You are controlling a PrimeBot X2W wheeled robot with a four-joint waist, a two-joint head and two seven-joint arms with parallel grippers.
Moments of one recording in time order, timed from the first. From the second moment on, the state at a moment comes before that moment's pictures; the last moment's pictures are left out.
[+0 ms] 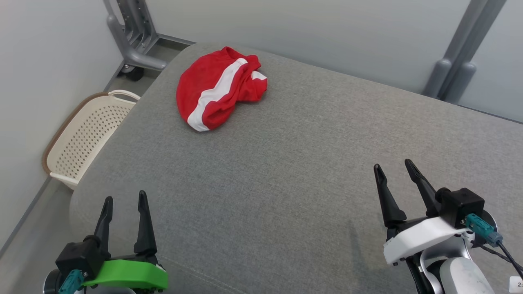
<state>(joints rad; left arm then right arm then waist) 0.01 0.25 -0.27 0.05 -0.51 0.19 -0.26 -0.05 -0.05 0.06 0.01 0.17 0.13 -0.08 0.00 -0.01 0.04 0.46</state>
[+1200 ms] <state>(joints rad) -0.66 0.51 -0.20 0.32 -0.54 -0.02 0.01 -0.23 -0.05 0.11 -0.09 0.10 0.13 -0.01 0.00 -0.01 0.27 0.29</state>
